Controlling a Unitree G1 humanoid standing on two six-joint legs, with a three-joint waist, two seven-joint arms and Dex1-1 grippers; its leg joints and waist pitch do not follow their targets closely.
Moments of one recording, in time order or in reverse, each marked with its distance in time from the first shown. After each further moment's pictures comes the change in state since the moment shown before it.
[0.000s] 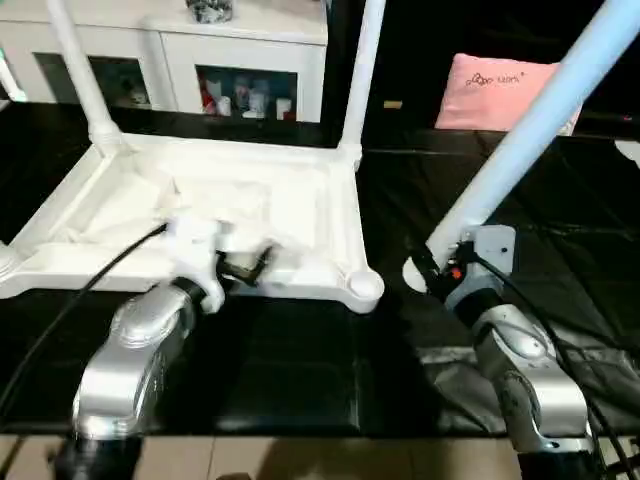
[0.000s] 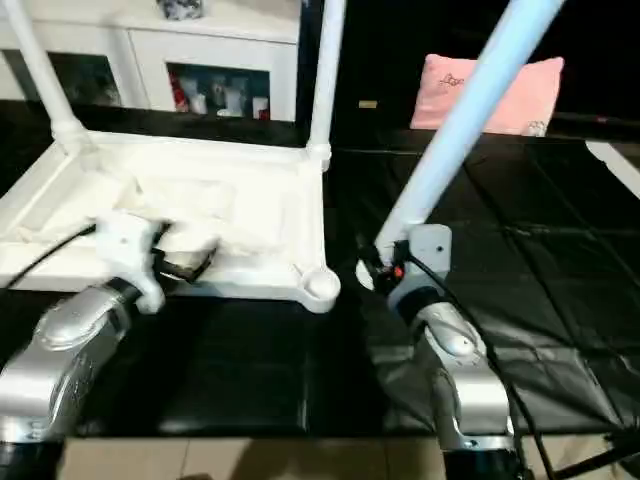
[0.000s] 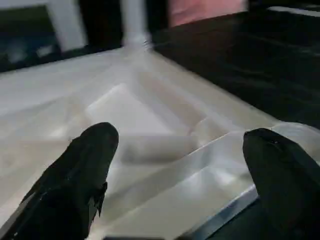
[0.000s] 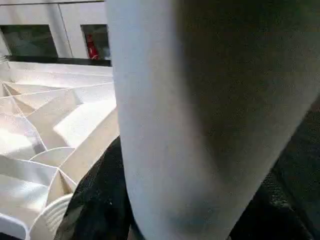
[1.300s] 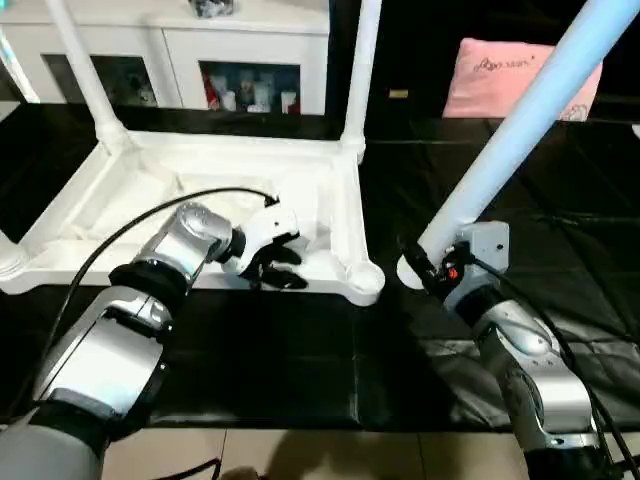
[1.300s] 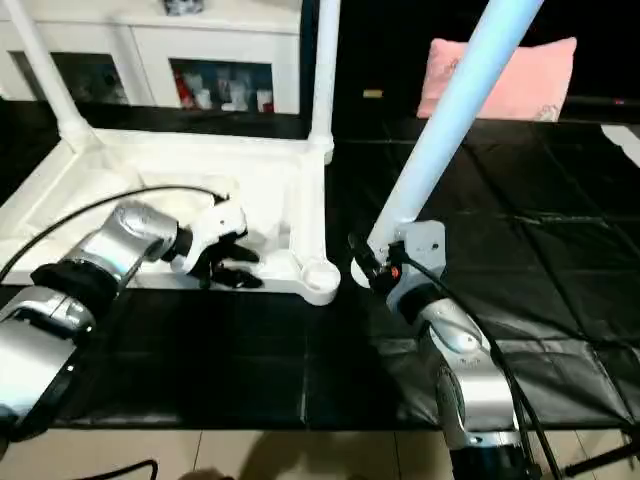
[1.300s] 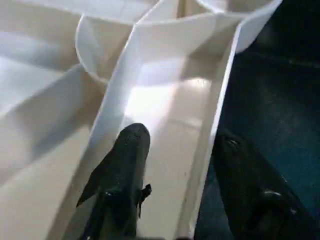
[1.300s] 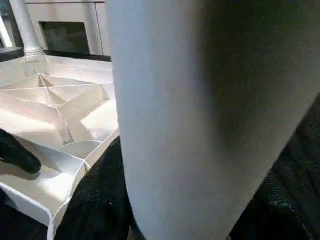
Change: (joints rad) left arm -0.693 -0.030 -0.315 1.214 0.289 -0.451 -0.600; right arm -0.007 -0.044 0.028 0.011 0.001 -0.043 0.094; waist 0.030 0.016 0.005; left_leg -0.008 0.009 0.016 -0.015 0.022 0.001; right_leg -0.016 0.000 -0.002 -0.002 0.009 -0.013
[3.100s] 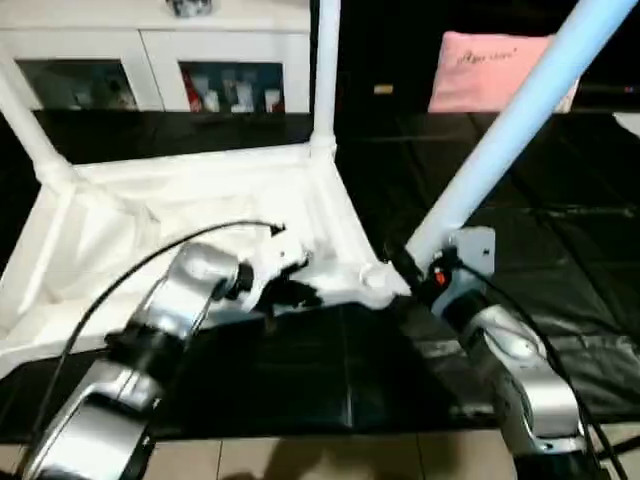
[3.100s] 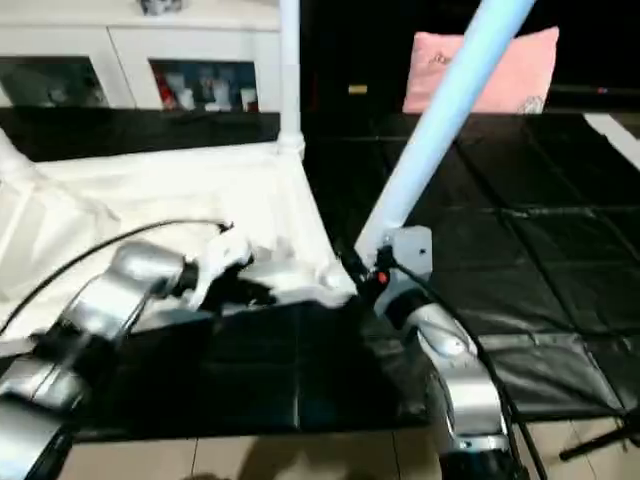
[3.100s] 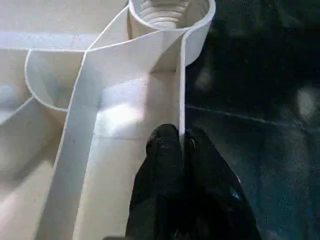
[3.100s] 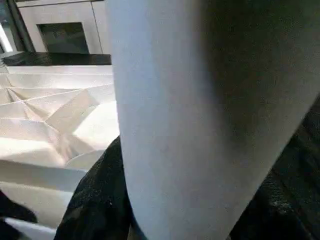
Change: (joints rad) left arm 0.376 0.007 0.103 -0.671 -0.004 0.269 0.007; right arm 0.010 0.039 0.027 -0.002 0.005 0.008 0.010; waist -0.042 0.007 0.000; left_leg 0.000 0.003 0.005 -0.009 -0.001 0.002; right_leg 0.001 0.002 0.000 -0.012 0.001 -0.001
